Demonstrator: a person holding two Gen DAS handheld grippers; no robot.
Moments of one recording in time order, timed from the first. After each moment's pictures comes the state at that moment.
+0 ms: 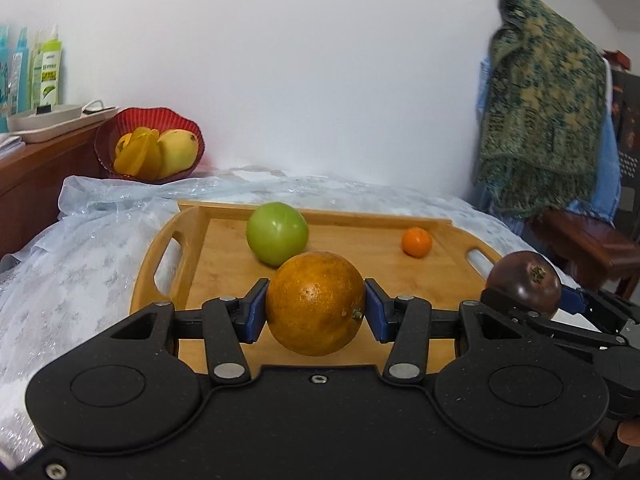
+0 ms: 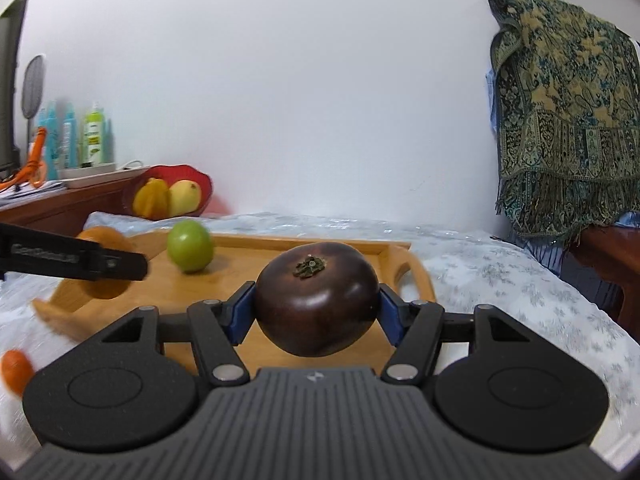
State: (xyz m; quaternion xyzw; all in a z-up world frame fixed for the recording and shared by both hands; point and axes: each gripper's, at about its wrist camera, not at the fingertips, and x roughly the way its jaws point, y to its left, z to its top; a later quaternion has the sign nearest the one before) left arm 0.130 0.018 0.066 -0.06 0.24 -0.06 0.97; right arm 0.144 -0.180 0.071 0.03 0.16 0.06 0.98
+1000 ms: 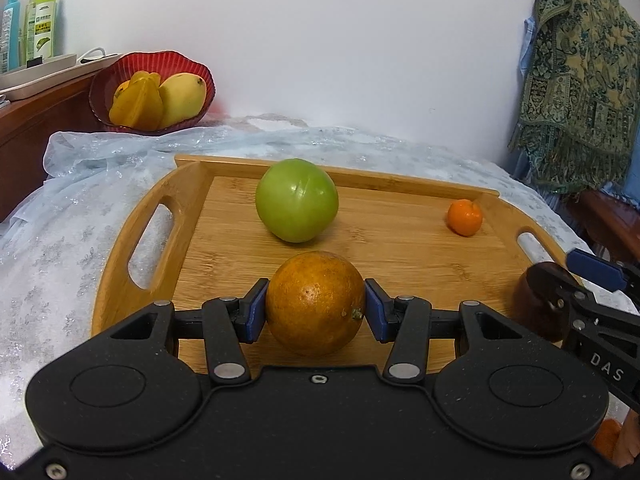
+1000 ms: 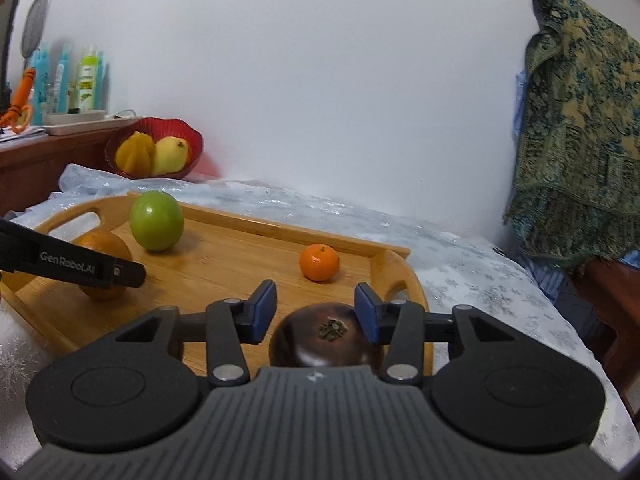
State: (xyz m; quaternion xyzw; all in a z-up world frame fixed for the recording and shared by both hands) left arm 0.196 0.018 0.034 -0.06 0.31 -0.03 0.95; right arm 0.186 -0.170 0.075 -0.05 0.21 0.05 0.97
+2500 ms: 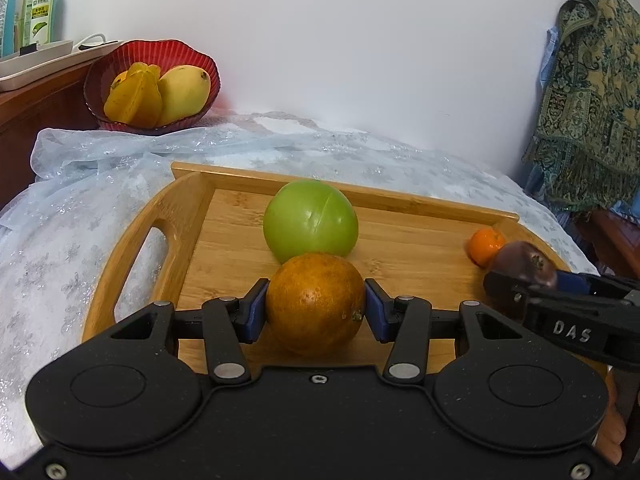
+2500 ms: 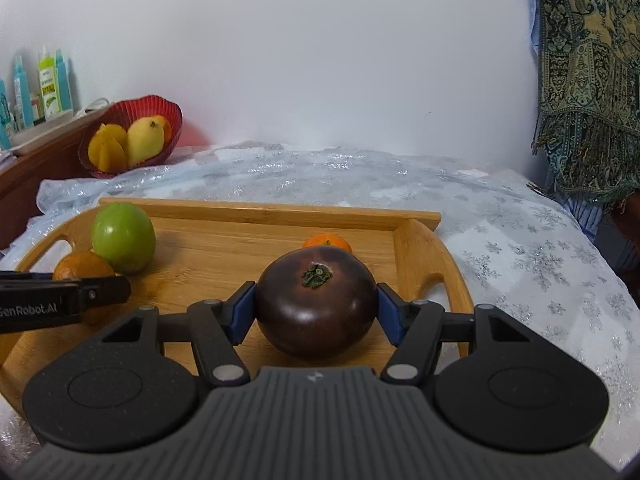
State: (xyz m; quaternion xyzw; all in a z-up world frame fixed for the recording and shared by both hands) left arm 0.239 0.028 0.035 -0.09 0.33 -0.03 0.94; right arm 0.274 -0.171 0.068 0.02 0.32 0.07 0.95
